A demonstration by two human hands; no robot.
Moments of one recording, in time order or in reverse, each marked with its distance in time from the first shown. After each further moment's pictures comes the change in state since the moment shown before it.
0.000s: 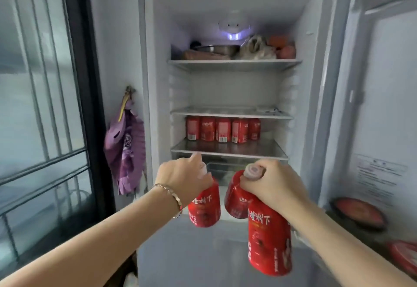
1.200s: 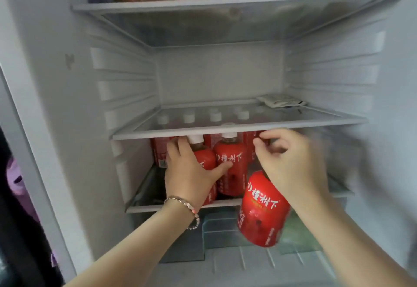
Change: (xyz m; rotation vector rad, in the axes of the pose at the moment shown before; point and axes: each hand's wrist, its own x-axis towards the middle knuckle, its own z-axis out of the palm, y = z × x) left_hand 0.274 -0.033 0.176 -0.690 0.230 -0.093; right_hand 0.243 0.043 0.115 0.108 0.556 0.085
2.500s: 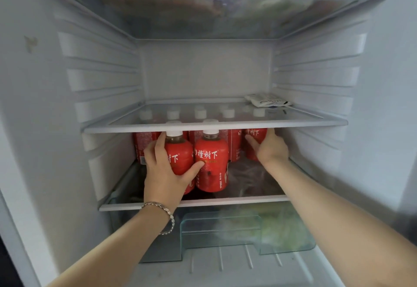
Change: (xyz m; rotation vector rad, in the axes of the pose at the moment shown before) left_hand -0.002 -0.033 0.030 -0.230 0.038 0.004; right_hand 0.073 0.101 0.062 -0.332 -0.259 0.365
